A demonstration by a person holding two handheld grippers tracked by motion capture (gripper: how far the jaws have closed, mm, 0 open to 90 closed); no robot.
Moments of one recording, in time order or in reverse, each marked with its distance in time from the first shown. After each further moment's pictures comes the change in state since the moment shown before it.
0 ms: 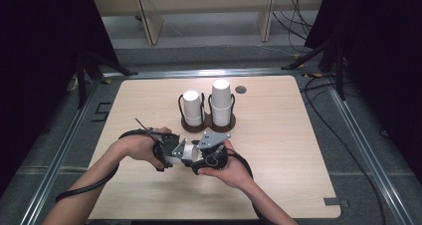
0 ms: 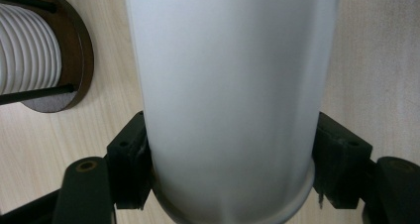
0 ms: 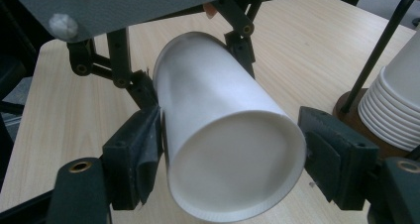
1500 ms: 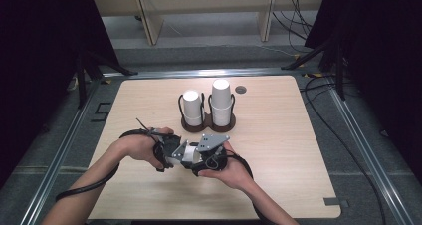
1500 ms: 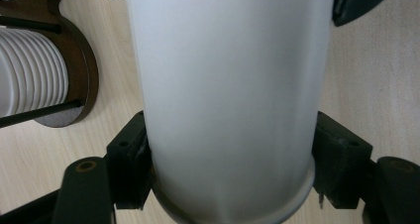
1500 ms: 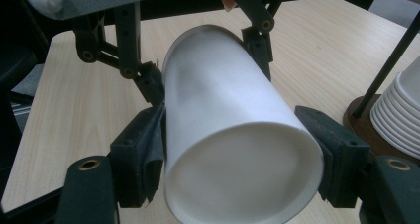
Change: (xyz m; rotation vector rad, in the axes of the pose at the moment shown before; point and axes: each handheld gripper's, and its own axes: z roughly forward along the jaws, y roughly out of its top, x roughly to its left) left arm -0.002 0.004 -0.004 -0.011 0.003 0.058; right arm 0.001 -0.002 0.002 -0.008 0.022 -0.068
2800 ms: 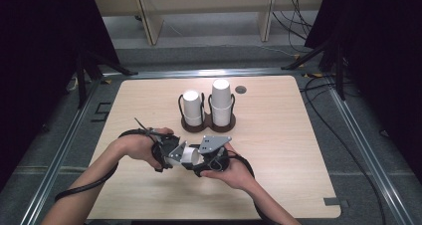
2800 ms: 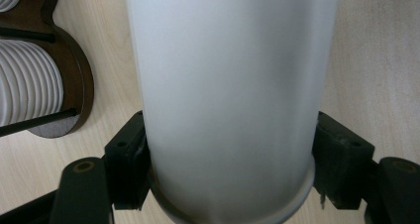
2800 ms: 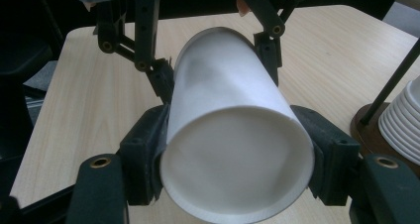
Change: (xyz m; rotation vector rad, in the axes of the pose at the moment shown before) left arm 0.001 -0.006 0.002 -0.036 -0.013 0.044; right arm 0.000 -0.004 -0.003 -0.019 0.048 -0.028
